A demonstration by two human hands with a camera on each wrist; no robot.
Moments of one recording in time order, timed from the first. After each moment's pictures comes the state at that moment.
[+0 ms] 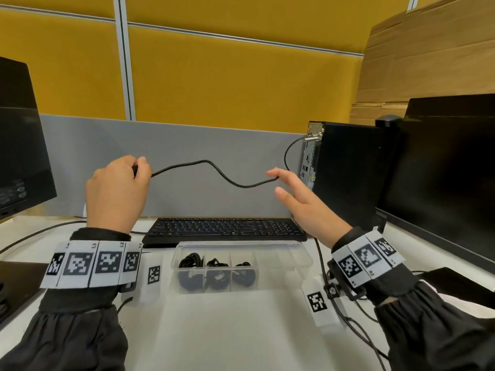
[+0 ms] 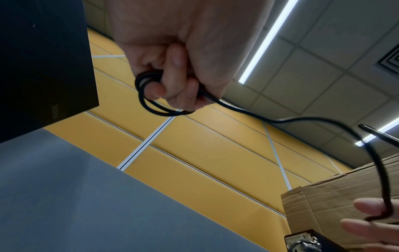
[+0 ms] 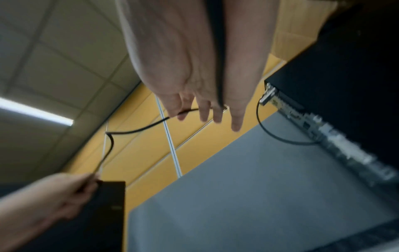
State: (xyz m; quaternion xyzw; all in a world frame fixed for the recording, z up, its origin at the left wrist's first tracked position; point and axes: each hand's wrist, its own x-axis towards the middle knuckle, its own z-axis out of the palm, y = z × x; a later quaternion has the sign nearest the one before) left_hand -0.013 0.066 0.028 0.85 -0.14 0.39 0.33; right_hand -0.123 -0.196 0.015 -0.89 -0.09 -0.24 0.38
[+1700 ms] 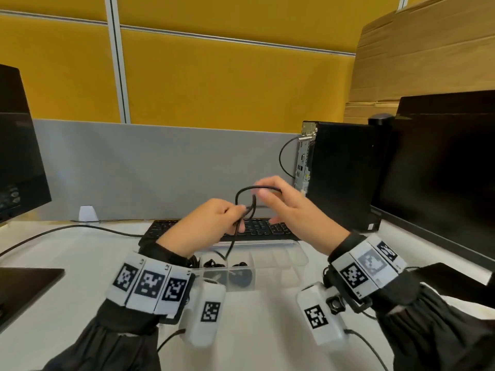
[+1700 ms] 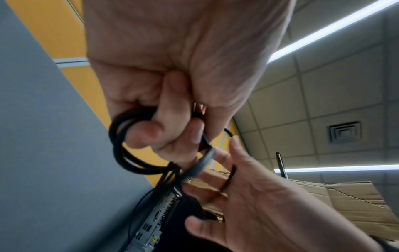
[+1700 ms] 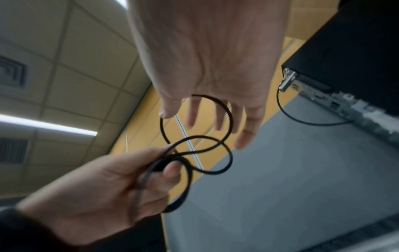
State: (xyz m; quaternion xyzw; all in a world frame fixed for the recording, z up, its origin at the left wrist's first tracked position) left_hand -0.068 -0.014 0.019 0.82 -0.35 -0.07 0.44; right_hand -0.138 -0.176 0.021 -0.87 -0.09 -0.21 0.43
